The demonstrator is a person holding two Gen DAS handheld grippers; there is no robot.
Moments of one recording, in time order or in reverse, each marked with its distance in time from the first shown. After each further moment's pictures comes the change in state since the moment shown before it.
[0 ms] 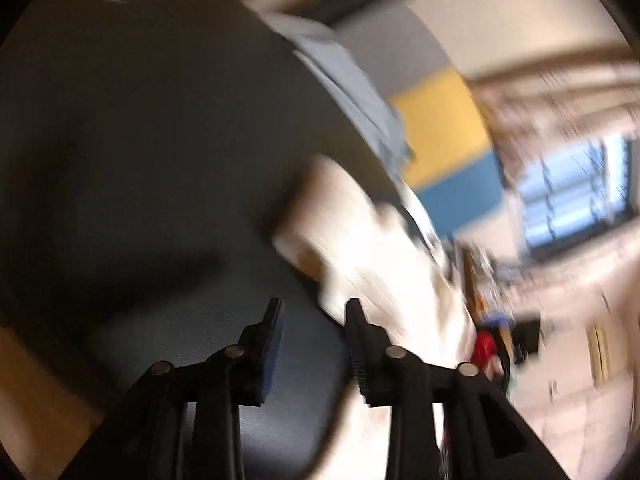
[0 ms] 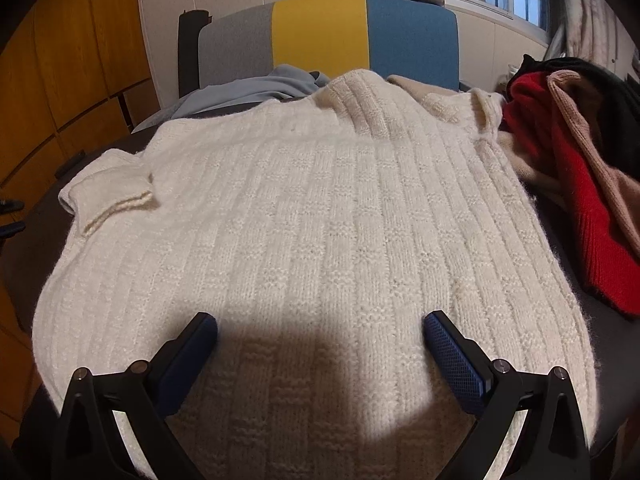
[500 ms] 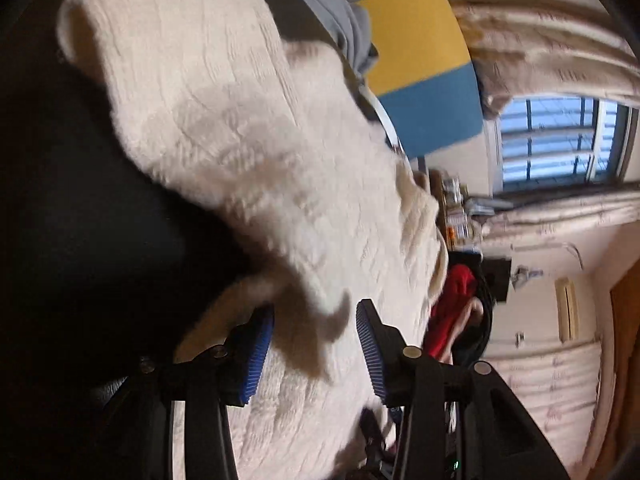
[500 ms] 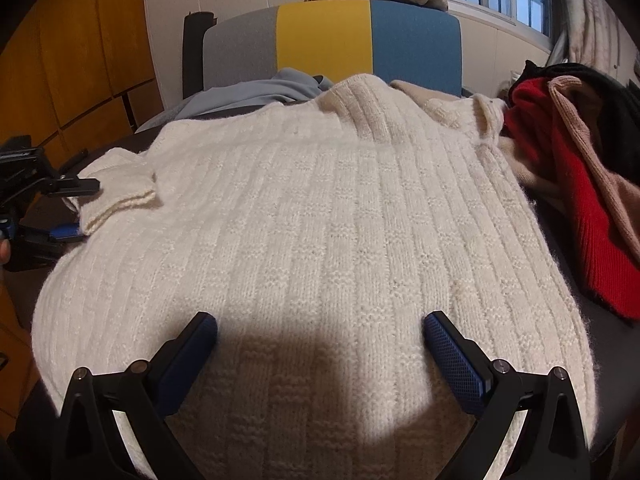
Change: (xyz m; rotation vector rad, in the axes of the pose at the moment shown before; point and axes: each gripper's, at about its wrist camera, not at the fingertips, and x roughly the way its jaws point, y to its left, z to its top) left arm 0.128 -0.066 -0.060 -0.066 0.217 -0.109; right arm -0.001 0.000 -0.003 -0.019 -0.031 0.002
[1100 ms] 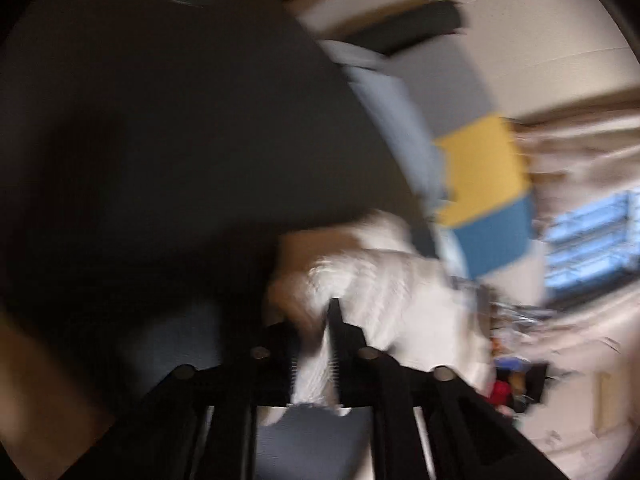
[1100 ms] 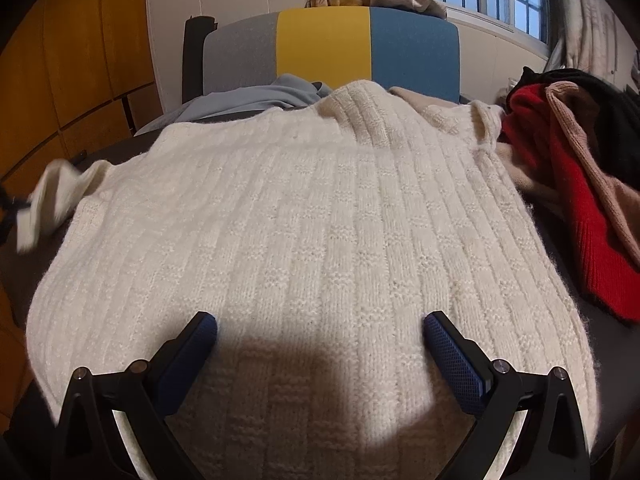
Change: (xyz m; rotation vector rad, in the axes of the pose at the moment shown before) left arm -0.196 0.114 0.058 -0.180 -0.360 0.337; right arm -0.001 0.002 -0.002 -0.005 -0.021 -0.015
